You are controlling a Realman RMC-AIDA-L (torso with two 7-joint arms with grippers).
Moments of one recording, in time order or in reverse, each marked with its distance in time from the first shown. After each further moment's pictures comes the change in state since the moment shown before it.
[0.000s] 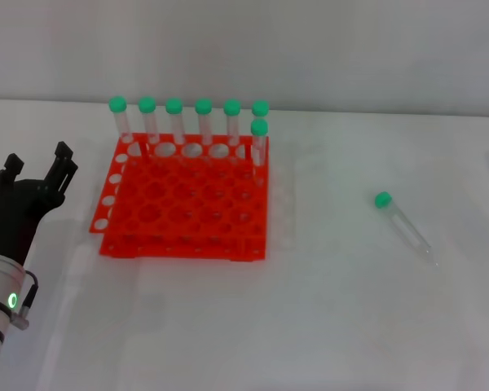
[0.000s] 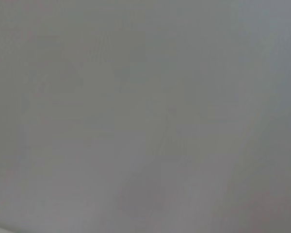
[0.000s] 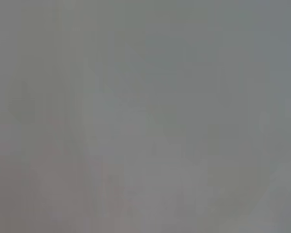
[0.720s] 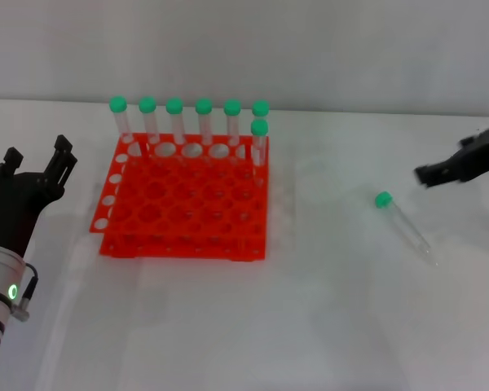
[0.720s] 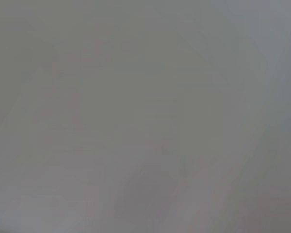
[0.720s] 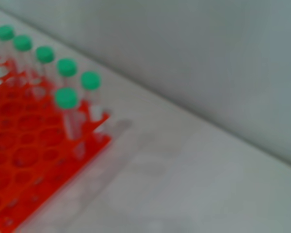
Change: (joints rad) left arm -0.019 0.004 -0.003 0.001 -0.016 0.012 0.004; right arm 0.117 0.069 -0.487 -0.529 -0.789 0.350 0.826
